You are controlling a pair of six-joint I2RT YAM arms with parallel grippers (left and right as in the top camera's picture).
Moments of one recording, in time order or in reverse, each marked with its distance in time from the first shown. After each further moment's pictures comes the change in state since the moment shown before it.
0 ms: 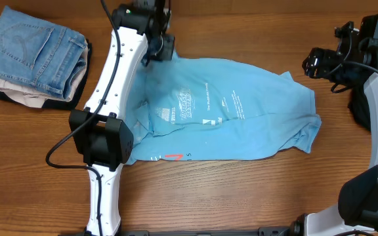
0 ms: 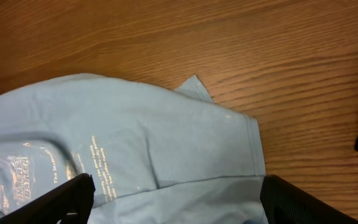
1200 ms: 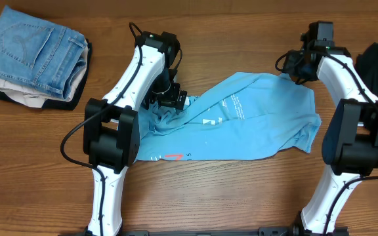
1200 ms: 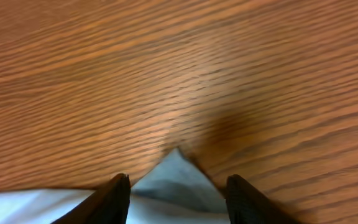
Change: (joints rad) left arm -0.066 -0.002 -0.364 -0.161 0.029 -0.050; right arm 0.120 0.427 0.007 0.383 0.206 0.188
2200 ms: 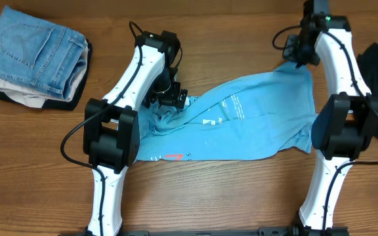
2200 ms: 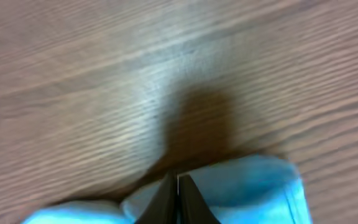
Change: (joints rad) left arm 0.000 0.000 0.000 0.027 -0.001 0.000; right arm 0.035 0.179 0.521 -0.502 0.058 0.047
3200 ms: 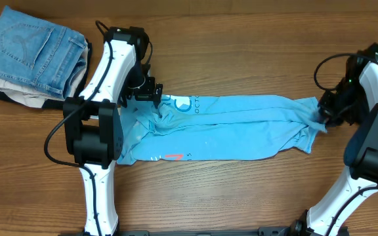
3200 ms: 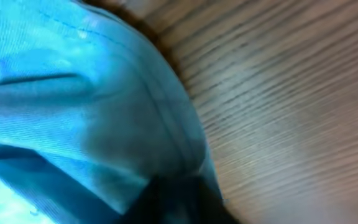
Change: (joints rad) left arm 0.167 0.000 0.000 -0.040 -0.011 0.024; right arm -0.292 -0.214 -0.525 -0.226 -0.081 -0.033
